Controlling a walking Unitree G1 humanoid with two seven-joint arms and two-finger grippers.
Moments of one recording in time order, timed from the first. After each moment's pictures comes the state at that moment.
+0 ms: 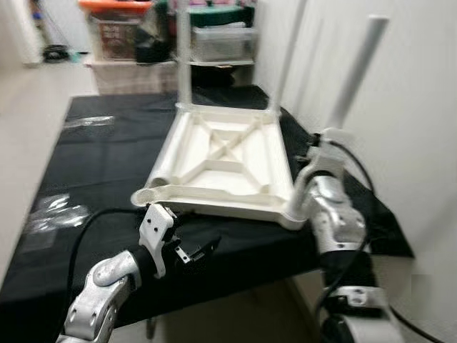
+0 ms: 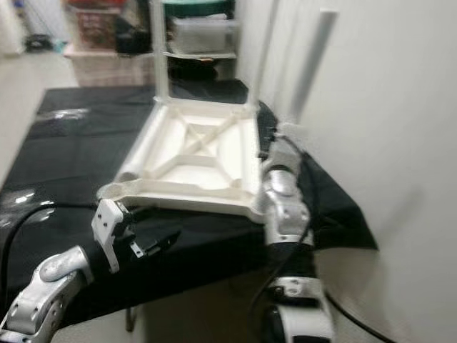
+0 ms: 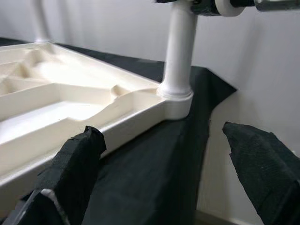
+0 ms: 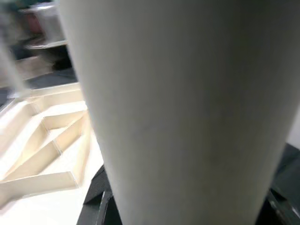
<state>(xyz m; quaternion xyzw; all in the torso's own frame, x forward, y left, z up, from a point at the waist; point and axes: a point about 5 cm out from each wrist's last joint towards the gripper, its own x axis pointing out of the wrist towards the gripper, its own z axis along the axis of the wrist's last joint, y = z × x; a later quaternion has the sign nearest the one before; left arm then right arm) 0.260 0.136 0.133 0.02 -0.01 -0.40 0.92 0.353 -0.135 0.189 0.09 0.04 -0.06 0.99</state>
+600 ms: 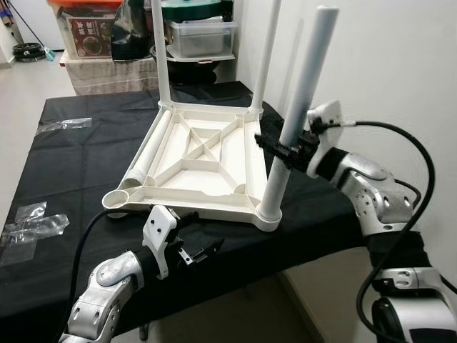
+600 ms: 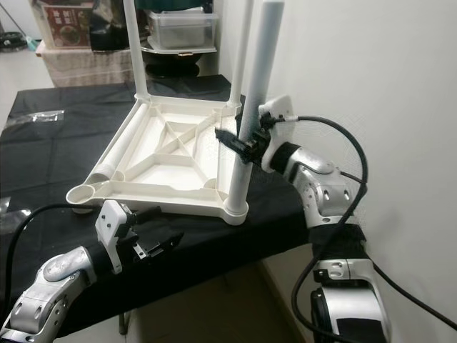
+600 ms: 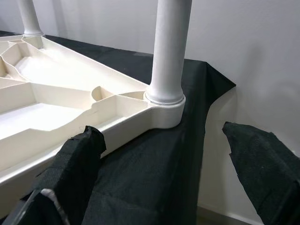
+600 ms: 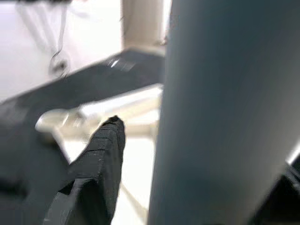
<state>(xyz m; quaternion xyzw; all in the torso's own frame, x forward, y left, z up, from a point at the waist) 0.263 0.134 0.133 0.02 -0.01 -0.40 0.92 0.356 -0.164 0.233 -0.05 -0.01 0.41 0.91</state>
